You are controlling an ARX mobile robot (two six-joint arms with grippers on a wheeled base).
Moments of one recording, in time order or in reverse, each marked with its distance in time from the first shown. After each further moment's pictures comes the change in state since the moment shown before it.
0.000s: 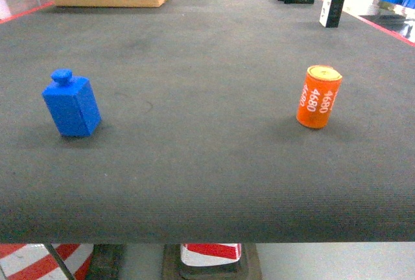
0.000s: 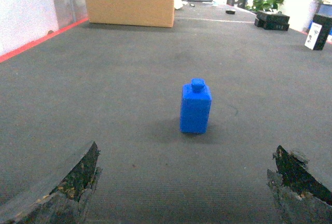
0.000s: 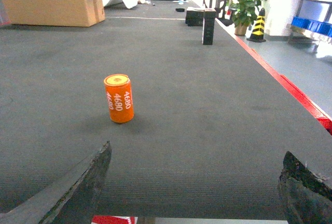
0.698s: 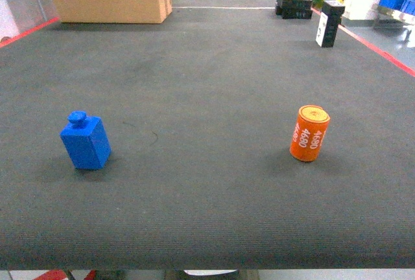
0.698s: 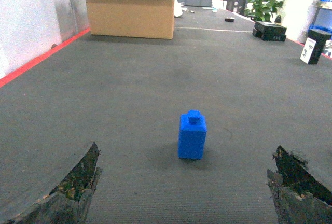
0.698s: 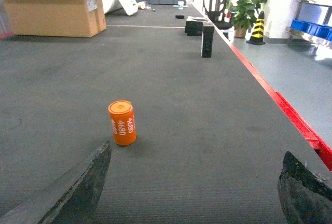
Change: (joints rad) left arm 0.000 0.000 0.000 0.000 0.000 0.000; right arm 0.000 0.000 0.000 0.001 0.000 0.001
